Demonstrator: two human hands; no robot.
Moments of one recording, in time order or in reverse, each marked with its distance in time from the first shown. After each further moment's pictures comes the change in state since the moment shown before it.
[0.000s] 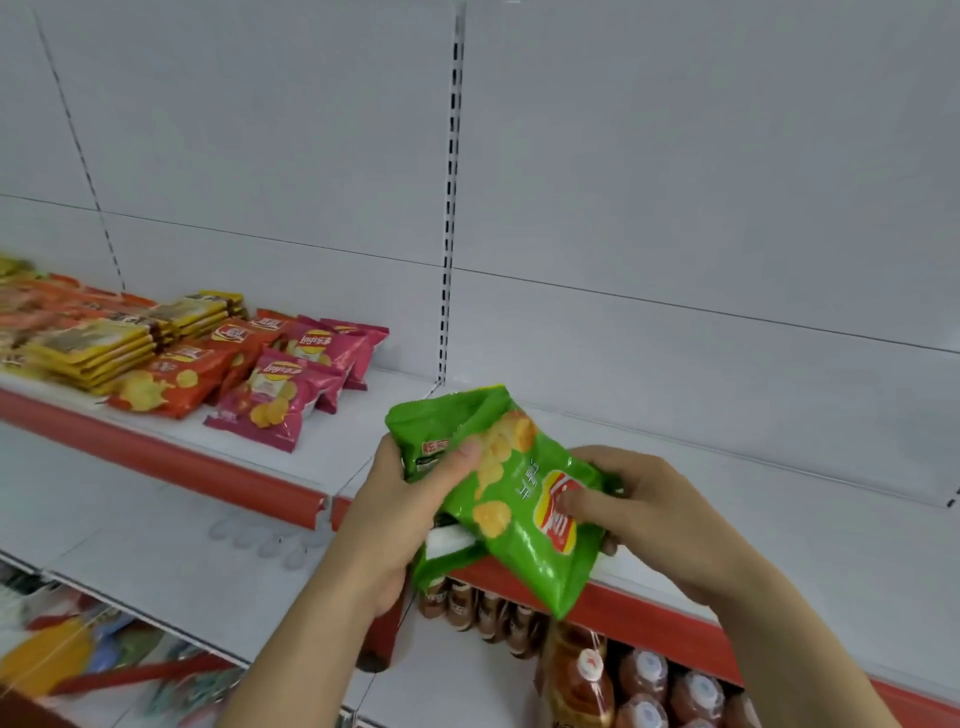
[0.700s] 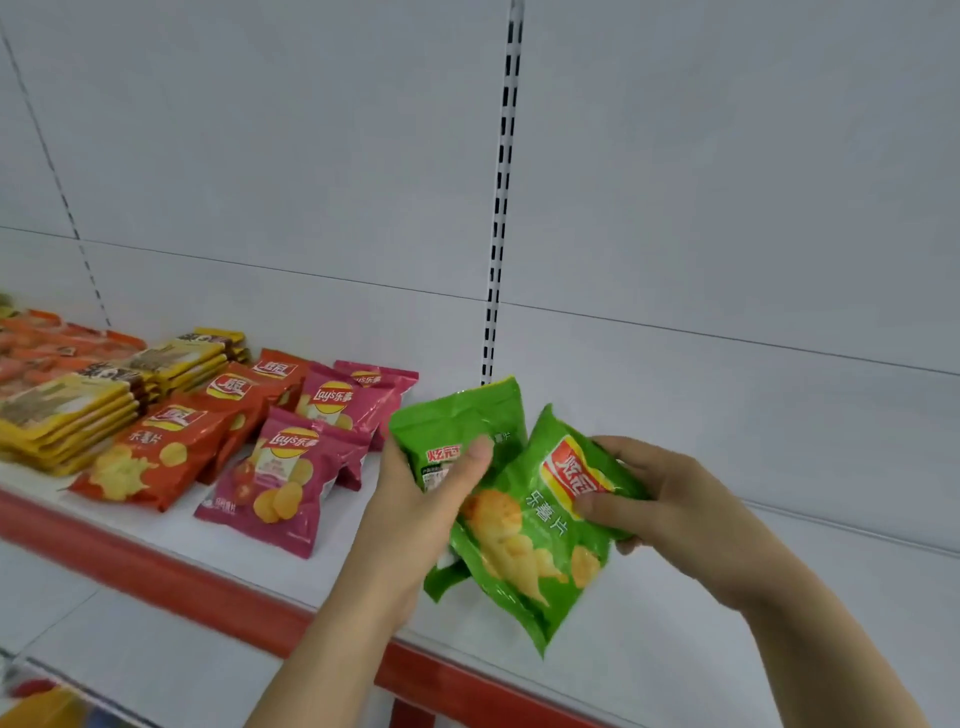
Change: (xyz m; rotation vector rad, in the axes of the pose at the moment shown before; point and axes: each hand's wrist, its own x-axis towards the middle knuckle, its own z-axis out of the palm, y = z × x) left_hand 0.124 0.008 -0.048 0.128 0.014 0.099; right_hand 0.128 -0.011 0.027 0.036 -0.006 0.011
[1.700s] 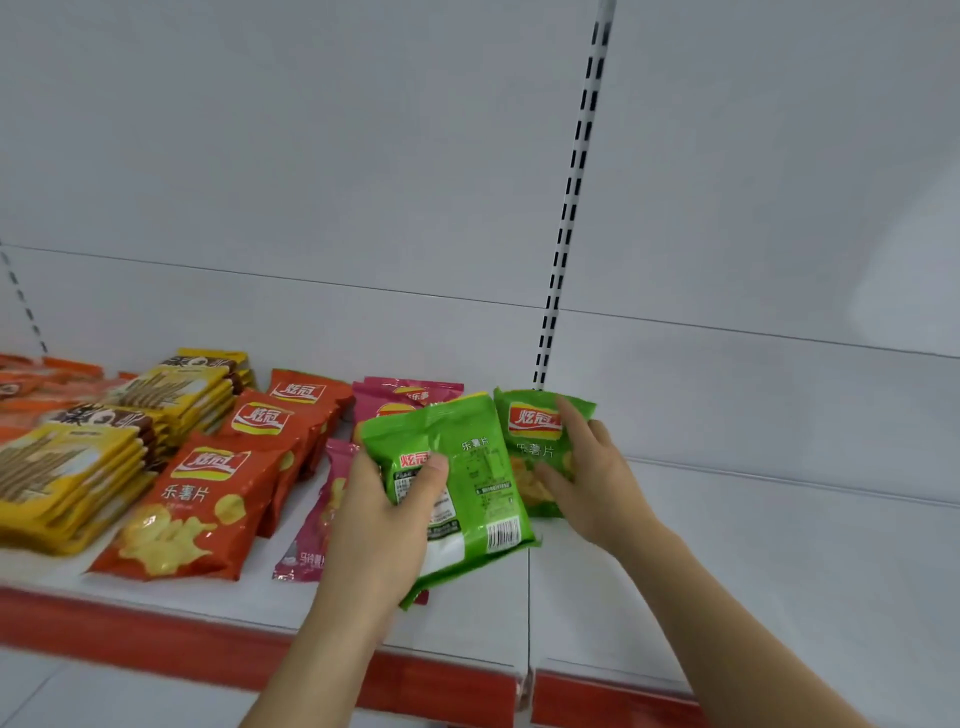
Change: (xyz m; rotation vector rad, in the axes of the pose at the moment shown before) left_hand 0.056 0.005 -0.132 0.154 0.056 0.034; right_hand 0.116 0.030 0.131 -0.619 0.417 -0.021
